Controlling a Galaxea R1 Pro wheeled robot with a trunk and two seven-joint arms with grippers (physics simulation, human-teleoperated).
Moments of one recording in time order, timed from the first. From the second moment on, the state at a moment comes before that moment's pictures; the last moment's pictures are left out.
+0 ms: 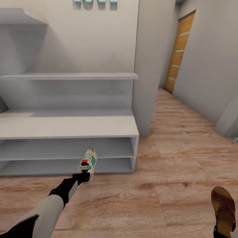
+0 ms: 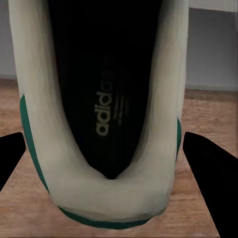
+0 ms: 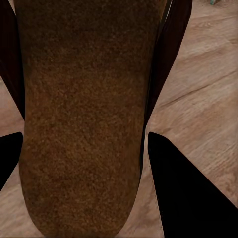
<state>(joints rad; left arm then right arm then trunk) -0.79 -0.03 0.36 -0.32 -0.26 0.15 -0.13 -0.24 -0.23 -0.63 -0.40 0.16 -0.45 -0.10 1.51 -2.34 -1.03</state>
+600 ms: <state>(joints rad) -0.79 -0.03 0.36 -0.32 -0.26 0.15 -0.13 -0.24 -0.23 -0.63 -0.40 0.16 -0.45 -0.10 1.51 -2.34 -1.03</state>
